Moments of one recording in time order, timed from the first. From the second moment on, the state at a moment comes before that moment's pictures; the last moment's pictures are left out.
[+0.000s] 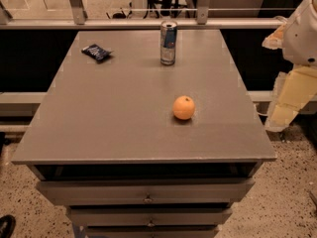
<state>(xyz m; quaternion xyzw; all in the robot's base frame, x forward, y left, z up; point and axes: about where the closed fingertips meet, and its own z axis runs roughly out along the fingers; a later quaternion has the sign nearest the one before) 0.438 -0.216 0.979 -0.60 0.78 -0.04 0.16</state>
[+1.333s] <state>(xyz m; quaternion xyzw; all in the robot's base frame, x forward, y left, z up) 0.543 -0.034 0.985 -0.66 0.70 0.04 0.27</state>
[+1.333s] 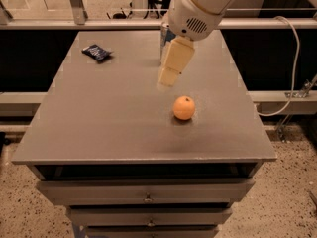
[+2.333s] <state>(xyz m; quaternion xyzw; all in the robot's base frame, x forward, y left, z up) 0.590 -0.003 0.988 -0.61 0.71 0.06 0.34</state>
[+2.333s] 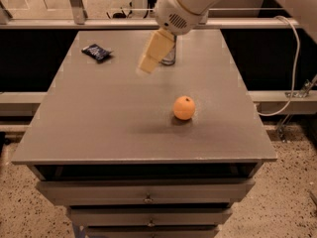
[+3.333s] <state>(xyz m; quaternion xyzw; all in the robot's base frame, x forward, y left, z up) 0.742 0.147 0.952 -0.54 0.73 0.15 0.39</state>
